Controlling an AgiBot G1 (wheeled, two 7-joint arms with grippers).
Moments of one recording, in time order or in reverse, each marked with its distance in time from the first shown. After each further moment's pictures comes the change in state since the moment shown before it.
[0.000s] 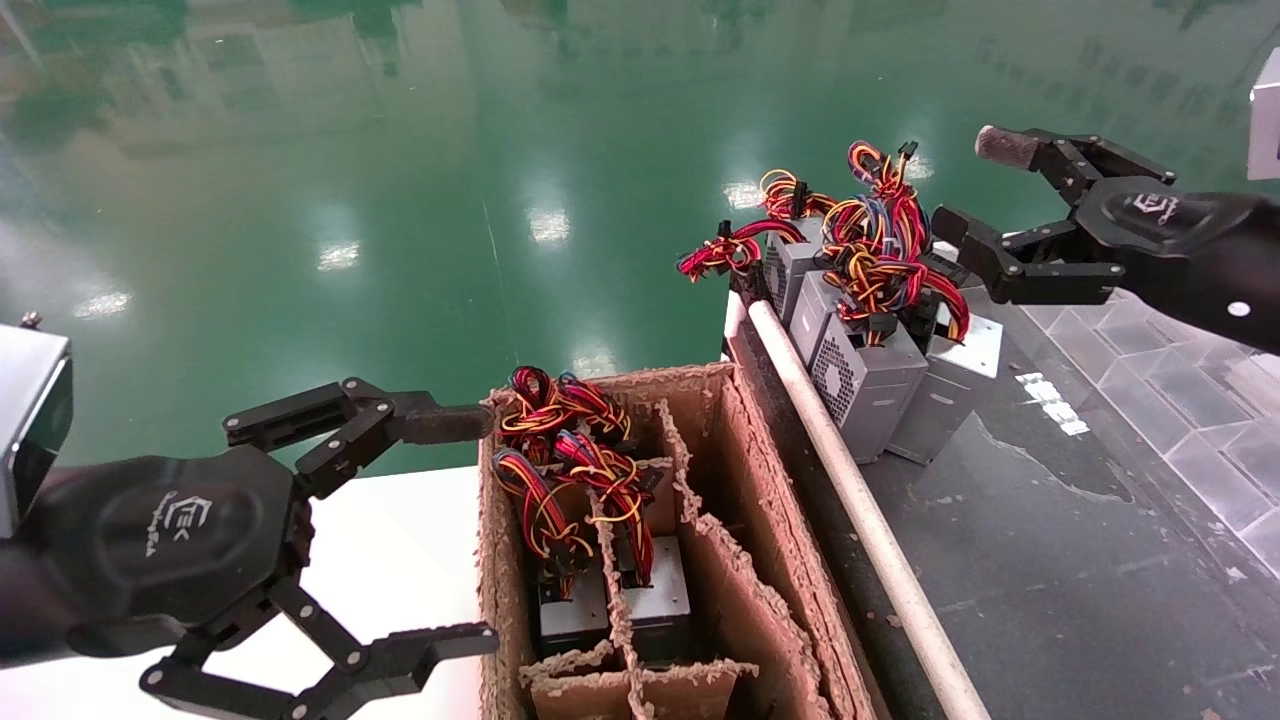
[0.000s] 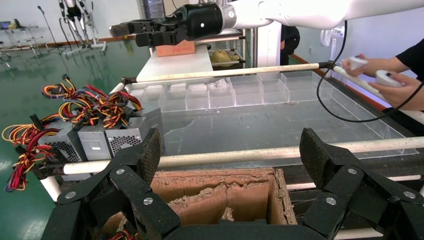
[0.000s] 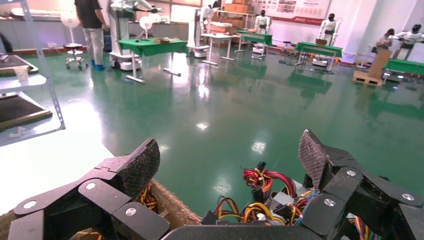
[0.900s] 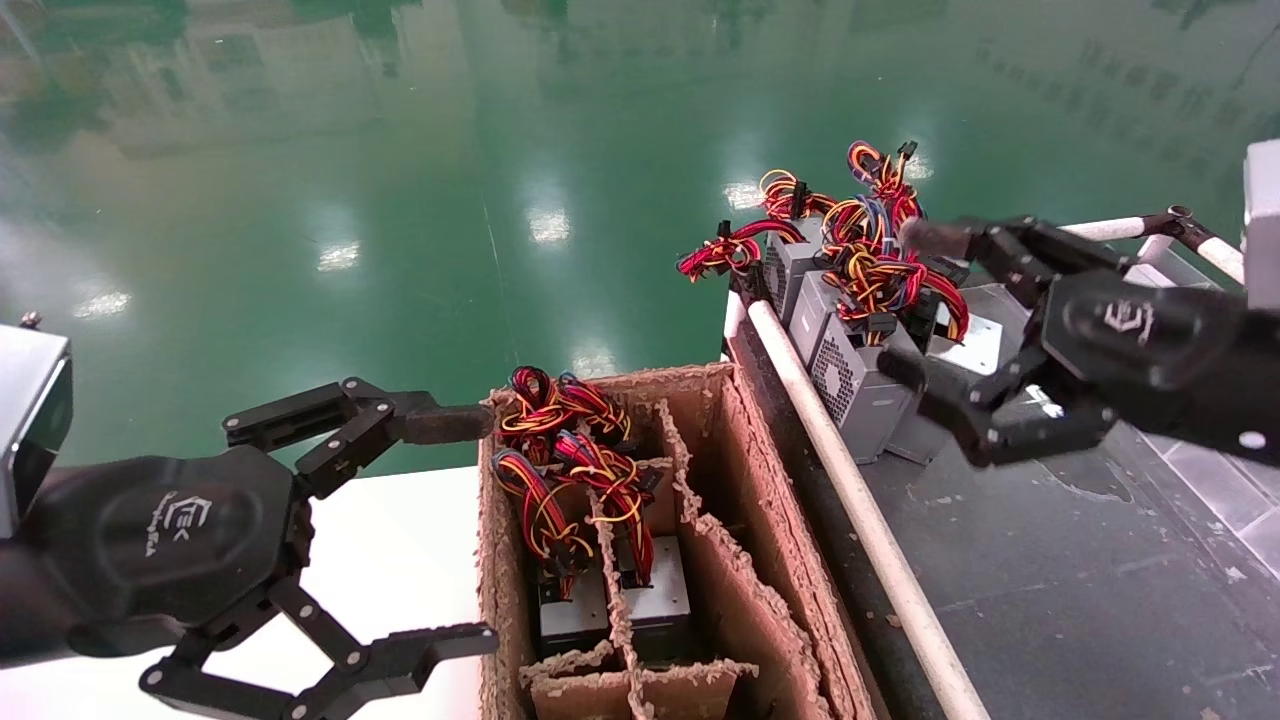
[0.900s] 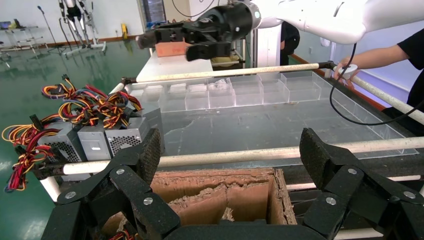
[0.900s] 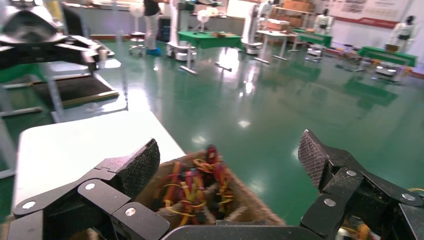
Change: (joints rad) left arm 0.000 0.000 0.001 0.000 0.000 0.000 0.000; right arm -0.282 0.114 0.010 0.543 0.151 -0.002 0.193
